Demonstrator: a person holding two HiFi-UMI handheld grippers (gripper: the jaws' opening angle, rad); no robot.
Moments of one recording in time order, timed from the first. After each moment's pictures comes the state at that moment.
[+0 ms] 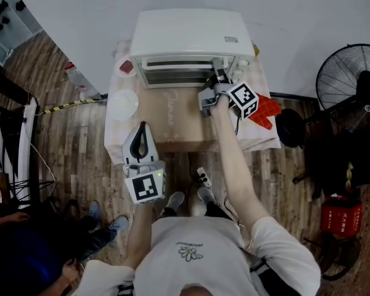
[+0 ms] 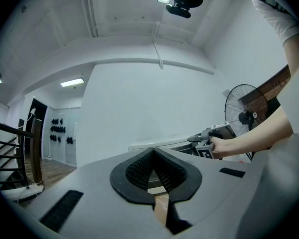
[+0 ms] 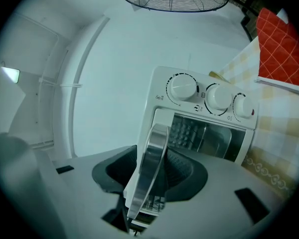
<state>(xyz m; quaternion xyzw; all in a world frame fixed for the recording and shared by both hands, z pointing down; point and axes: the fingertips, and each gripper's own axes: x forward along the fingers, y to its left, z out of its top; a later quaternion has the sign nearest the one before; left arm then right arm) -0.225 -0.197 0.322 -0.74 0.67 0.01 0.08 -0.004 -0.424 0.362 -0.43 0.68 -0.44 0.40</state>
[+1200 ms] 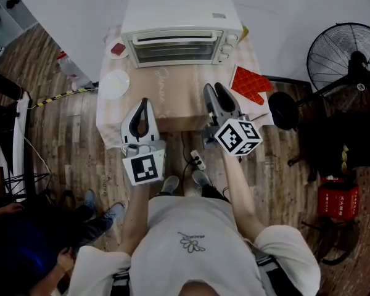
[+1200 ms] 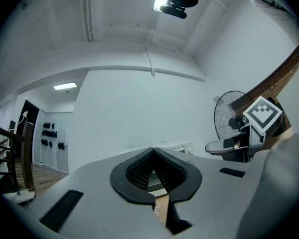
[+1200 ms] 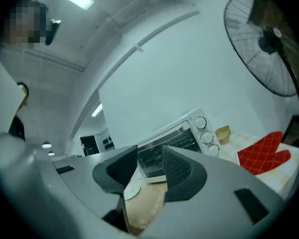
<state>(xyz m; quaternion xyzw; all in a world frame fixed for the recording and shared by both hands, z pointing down) -0.189 -0.160 0.305 -0.77 0.63 0.03 0.10 -0.010 -0.220 0.345 -0.51 0.83 -0.17 0.16</state>
